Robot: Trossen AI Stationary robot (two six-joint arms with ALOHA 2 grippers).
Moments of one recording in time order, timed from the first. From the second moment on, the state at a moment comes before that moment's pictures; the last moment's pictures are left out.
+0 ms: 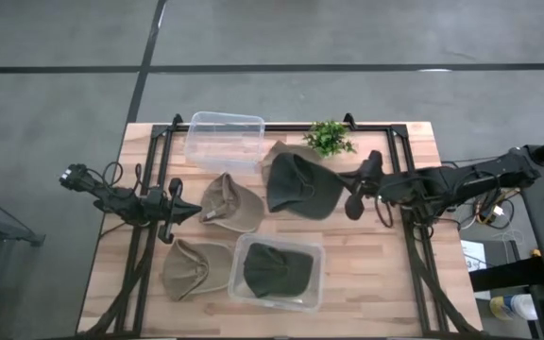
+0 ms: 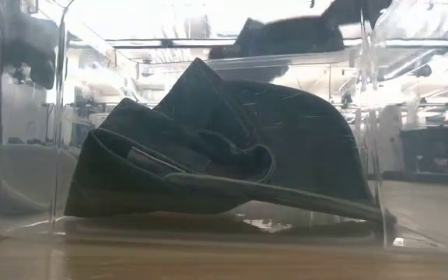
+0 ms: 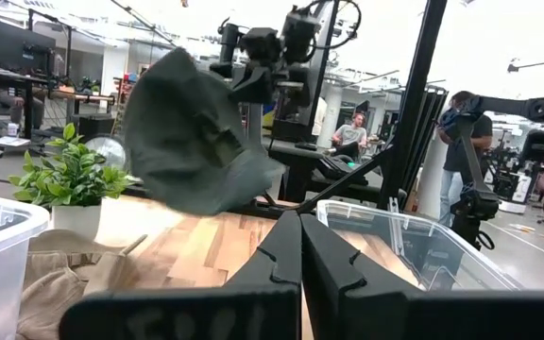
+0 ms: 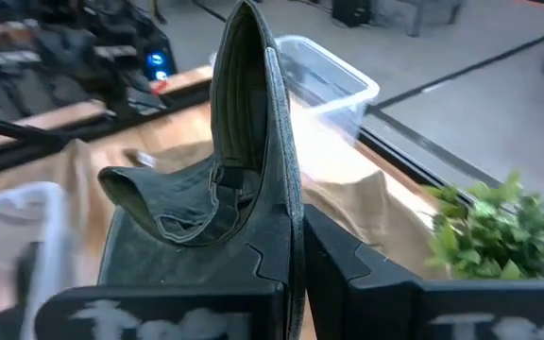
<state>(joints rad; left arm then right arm) -0.48 0.02 0.01 0.18 -0.46 -0.11 0.23 0.92 0.86 -0.41 0.64 0.41</state>
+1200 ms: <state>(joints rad) -0.48 0.02 0.01 0.18 -0.47 -0.11 0.51 1.20 1.14 -0.43 0.39 0.97</state>
